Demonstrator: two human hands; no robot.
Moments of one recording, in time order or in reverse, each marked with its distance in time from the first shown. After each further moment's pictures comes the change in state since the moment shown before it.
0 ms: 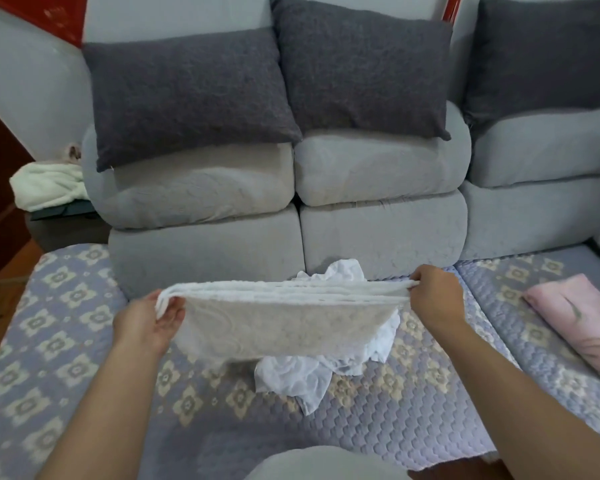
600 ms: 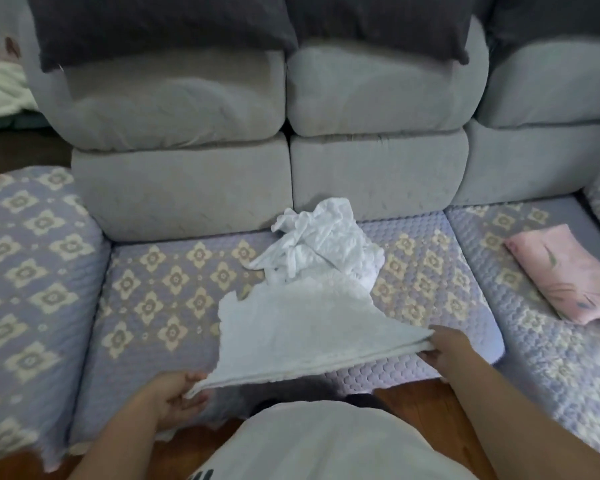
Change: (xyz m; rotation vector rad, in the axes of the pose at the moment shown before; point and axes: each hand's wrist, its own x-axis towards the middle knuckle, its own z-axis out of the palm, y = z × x) left_hand -0.007 -0.206 -0.115 0.517 0.074 -0.688; right_hand -0.102 0.133 0.058 0.764 -0.364 1.256
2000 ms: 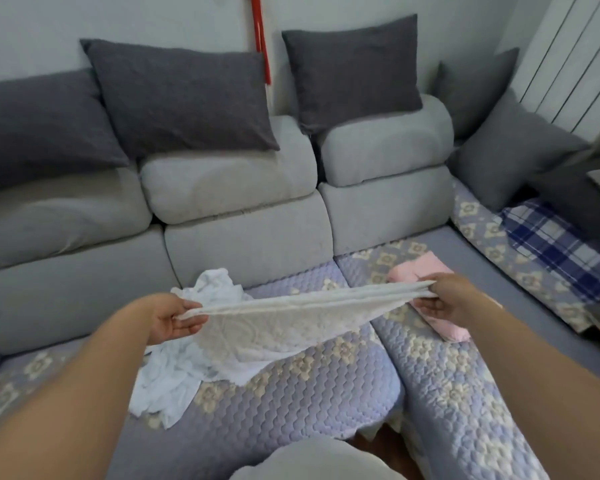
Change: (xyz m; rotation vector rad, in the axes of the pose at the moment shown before) left_hand -0.233 0.048 0.404 0.367 -0.034 0.609; right_hand 0.078 -0.203 -0.380 -0.052 -0.123 -0.549
